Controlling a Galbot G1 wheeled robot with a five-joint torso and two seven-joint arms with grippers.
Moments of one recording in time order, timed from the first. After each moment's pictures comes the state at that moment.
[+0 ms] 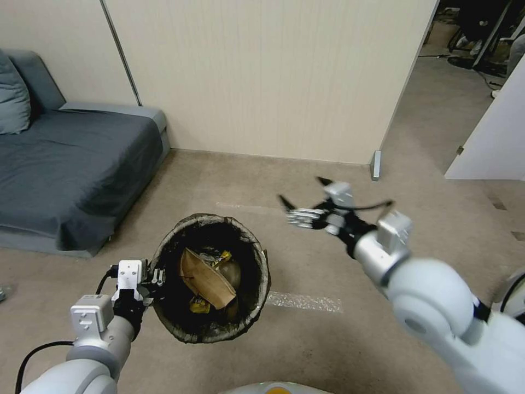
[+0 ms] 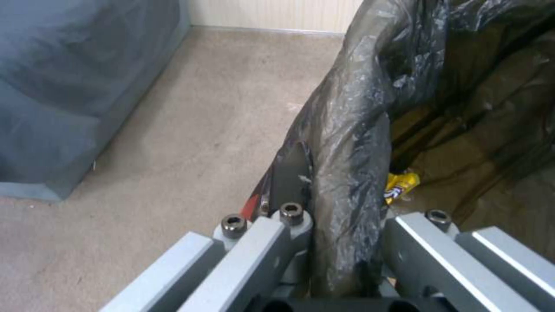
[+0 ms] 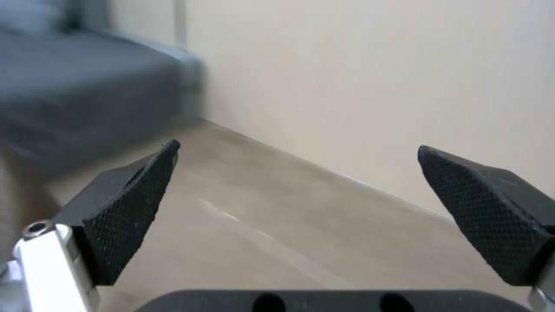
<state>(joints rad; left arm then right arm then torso) 1.81 -1.38 -0.74 -2.50 -0.29 0.61 -0.03 -1.06 0.82 0.10 2.36 0.70 -0.43 0.29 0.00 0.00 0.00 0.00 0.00</state>
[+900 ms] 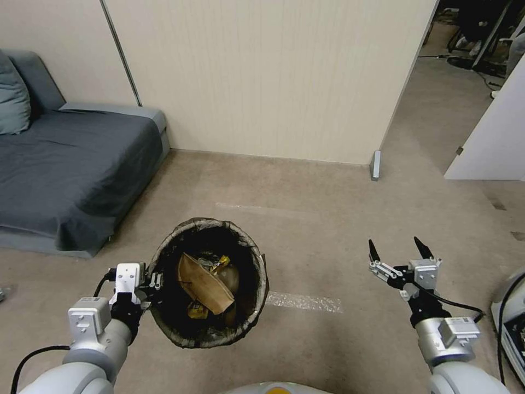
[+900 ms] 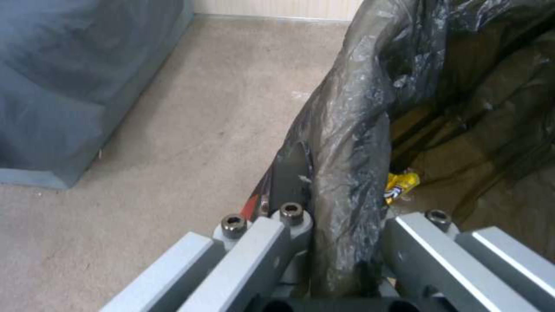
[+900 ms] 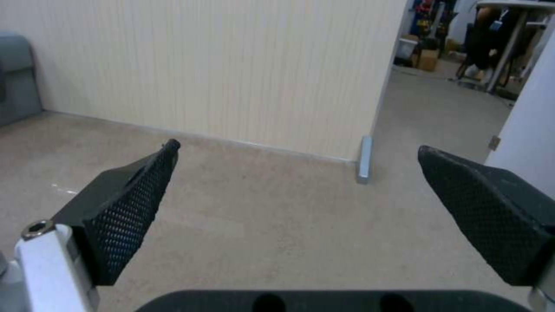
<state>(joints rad) 1.83 -1.38 -0.76 -2.50 -0.29 0.62 -0.01 -1.75 1.35 0.67 2.18 0.14 0.04 0.01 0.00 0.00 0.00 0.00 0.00</state>
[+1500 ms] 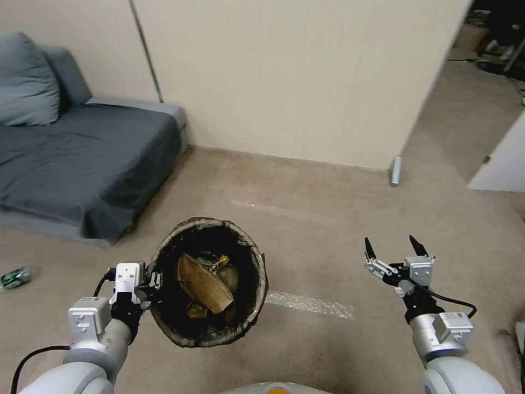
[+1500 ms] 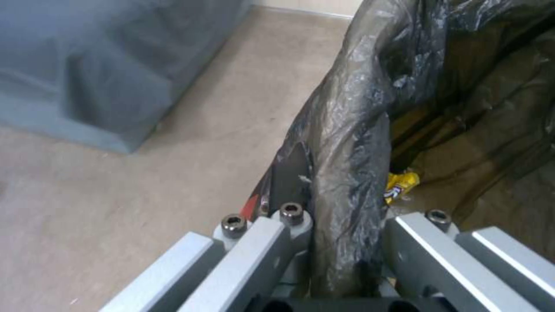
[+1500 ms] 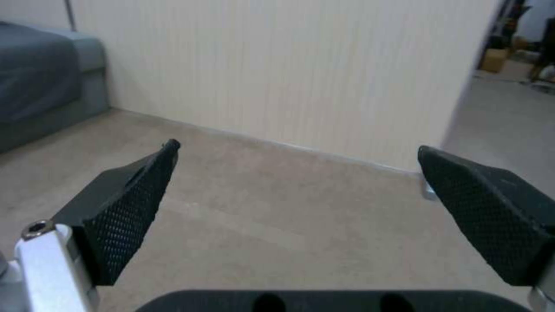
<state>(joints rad) 1.82 -1.40 -0.76 -2.50 -0.29 0.62 -0.01 -1.72 1.35 0.63 2.18 0.15 -0.01 0.03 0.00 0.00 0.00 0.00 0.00</state>
